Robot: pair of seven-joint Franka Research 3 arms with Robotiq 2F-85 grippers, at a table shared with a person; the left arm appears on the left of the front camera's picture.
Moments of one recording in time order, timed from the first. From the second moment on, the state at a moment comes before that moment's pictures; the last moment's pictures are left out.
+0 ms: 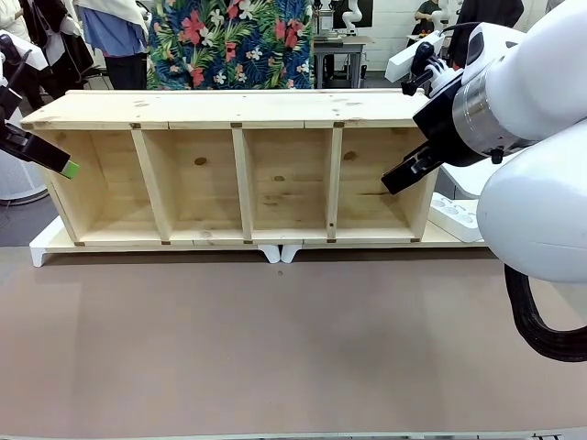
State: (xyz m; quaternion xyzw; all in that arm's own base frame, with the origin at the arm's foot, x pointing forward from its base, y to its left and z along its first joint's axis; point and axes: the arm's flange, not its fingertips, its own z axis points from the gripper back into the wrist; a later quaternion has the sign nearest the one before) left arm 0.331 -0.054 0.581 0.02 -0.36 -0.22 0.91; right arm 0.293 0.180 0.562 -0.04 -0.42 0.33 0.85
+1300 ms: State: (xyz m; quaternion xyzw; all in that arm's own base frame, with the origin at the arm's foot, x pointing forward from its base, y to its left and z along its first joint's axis) left arm 0.331 -0.054 0.581 0.02 -0.36 -0.22 0.91; right arm 0.293 0.180 0.562 -0.04 -0.42 0.33 0.85
